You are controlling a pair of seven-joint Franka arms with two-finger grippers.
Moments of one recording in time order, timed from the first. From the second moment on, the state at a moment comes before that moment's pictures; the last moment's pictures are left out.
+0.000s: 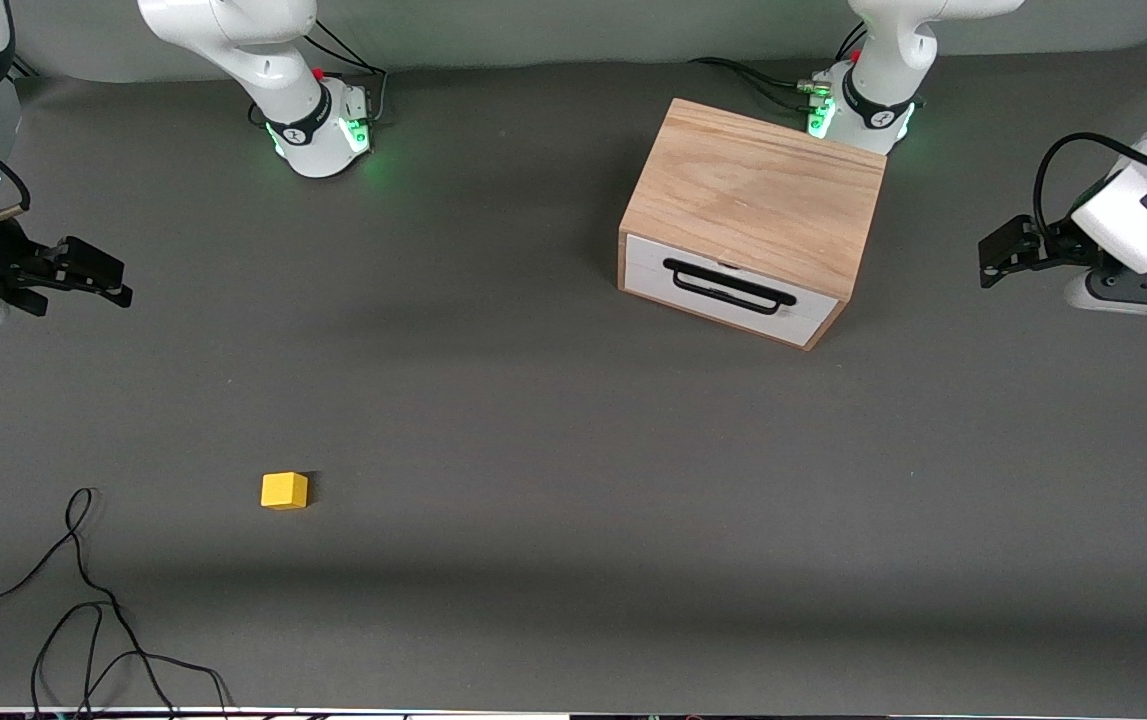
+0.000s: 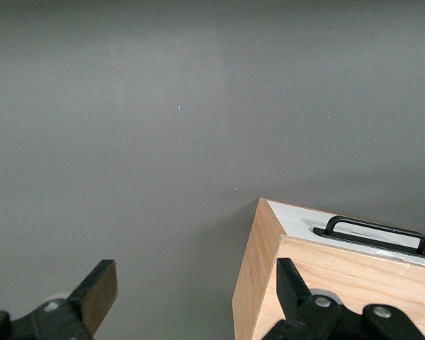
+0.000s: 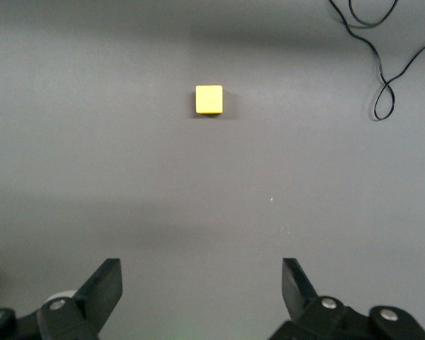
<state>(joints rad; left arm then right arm) -0.04 -0.03 -0.06 -1.65 0.01 1.60 0.02 0.01 -0.01 0.00 -1.61 0.01 1.61 -0.05</state>
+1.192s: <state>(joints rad) -0.04 -0.02 -0.06 -1.65 0.01 1.60 0.02 0.01 0.06 0.00 -1.61 0.01 1.64 -0.05</state>
